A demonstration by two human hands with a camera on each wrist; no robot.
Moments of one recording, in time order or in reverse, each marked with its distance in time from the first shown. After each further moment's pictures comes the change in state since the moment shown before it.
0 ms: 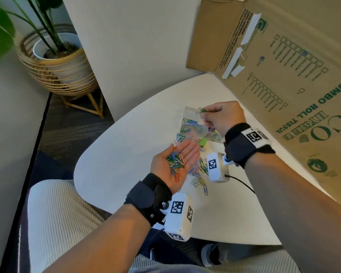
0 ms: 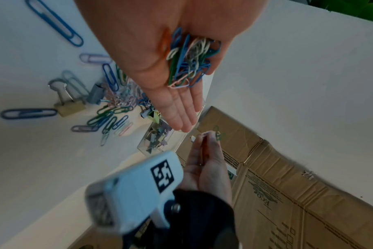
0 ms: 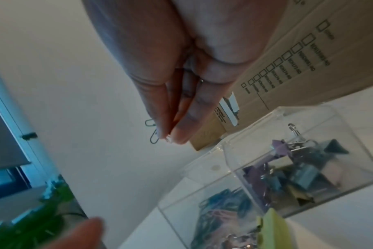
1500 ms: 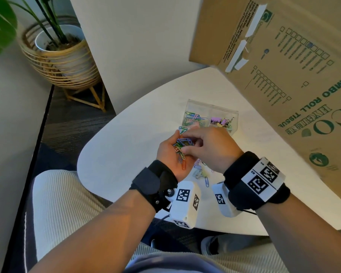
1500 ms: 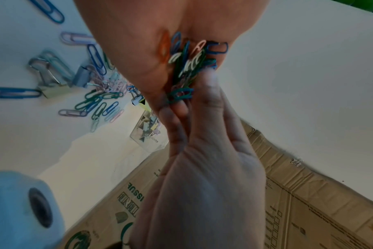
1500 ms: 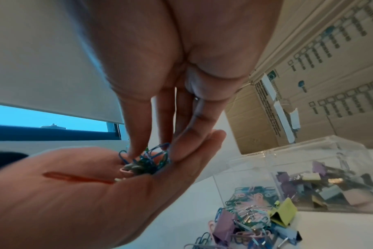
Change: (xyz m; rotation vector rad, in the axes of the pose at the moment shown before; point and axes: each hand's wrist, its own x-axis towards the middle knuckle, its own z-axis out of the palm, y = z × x) left_hand -0.008 -0.003 0.021 0.045 0.009 -0.046; right_hand -0.093 0.000 0.004 -0.501 -0.413 -0.442
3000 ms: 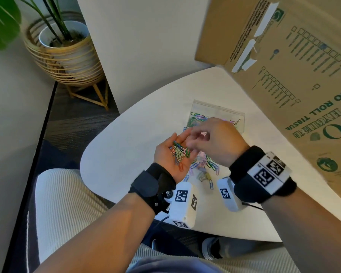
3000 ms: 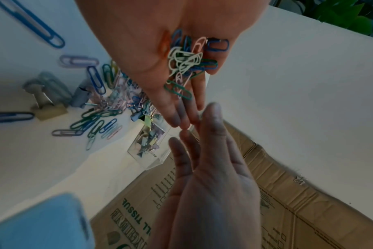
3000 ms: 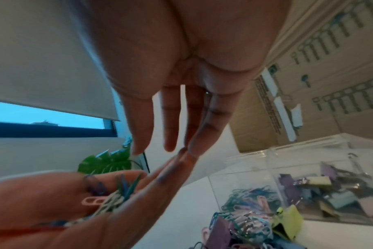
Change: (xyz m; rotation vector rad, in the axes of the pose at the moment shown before) left_hand 0.009 0.011 -0.020 0.003 -0.008 0.101; right_hand 0.017 0.000 -0.007 0.061 -0.045 0.061
